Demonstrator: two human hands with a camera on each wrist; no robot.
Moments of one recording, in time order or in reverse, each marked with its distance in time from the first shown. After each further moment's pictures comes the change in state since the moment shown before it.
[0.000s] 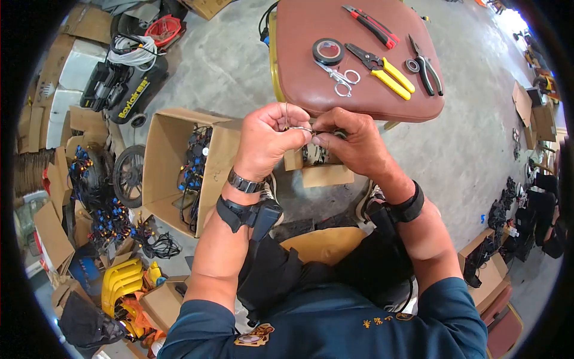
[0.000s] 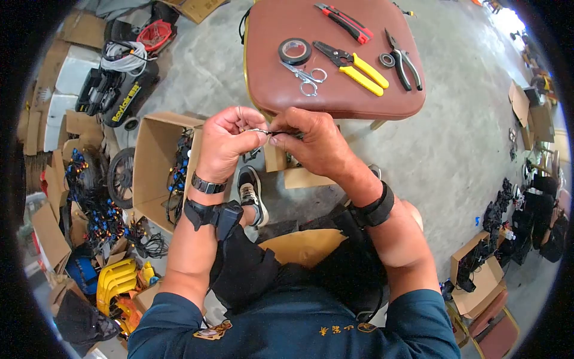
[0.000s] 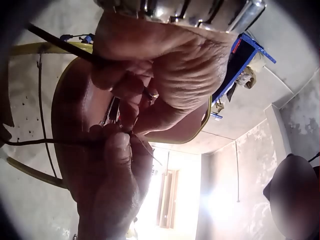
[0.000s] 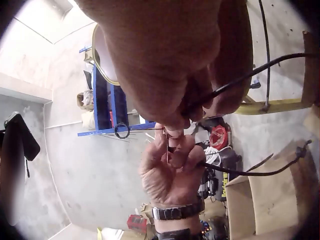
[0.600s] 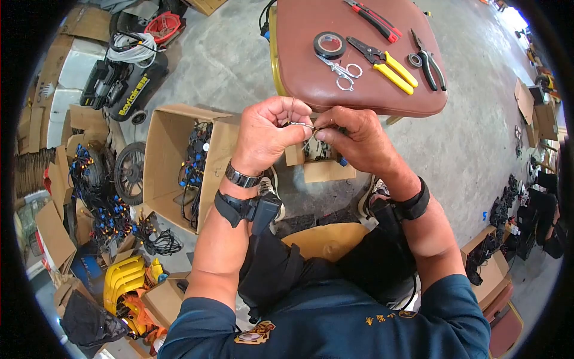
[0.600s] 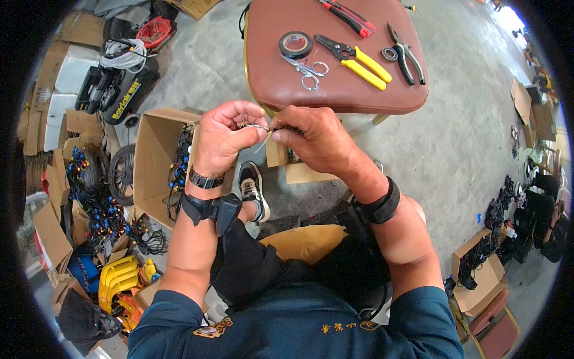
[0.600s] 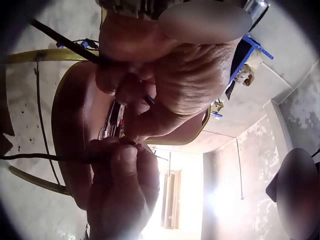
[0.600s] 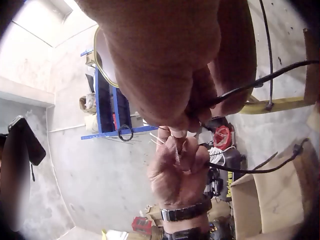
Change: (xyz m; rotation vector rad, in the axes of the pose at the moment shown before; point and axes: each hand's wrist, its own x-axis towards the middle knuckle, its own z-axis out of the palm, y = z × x) left_hand 0.000 0.004 -0.002 0.081 -0.022 -0.015; right_hand 0.001 -0.009 -0.007 -0.148 -0.064 -0.071
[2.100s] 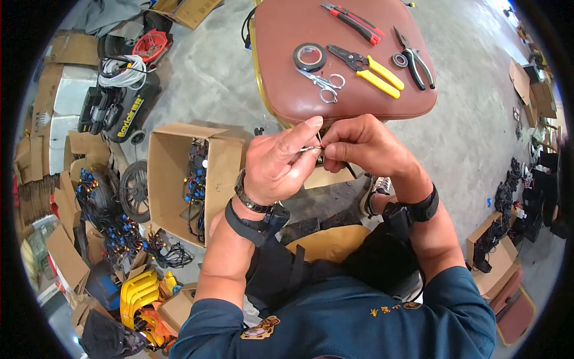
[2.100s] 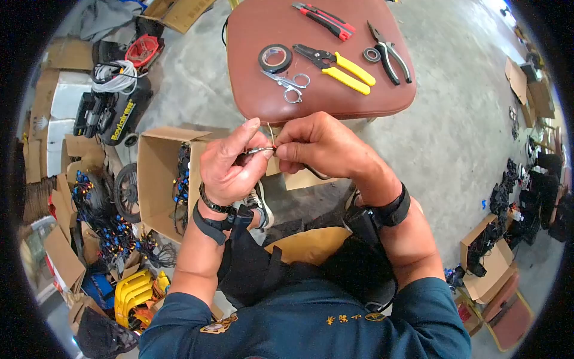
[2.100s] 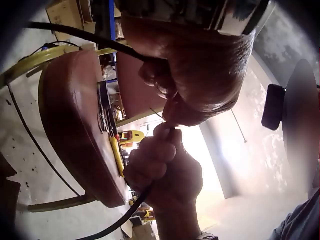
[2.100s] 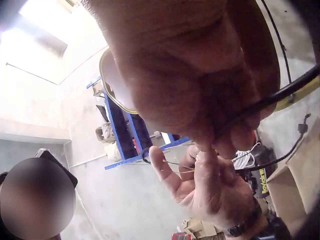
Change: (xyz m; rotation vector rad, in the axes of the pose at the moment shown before) left_hand 0.009 0.004 0.029 0.622 -0.083 0.799; right_hand -0.002 -0.006 -0.045 0.650 -0.265 0.518
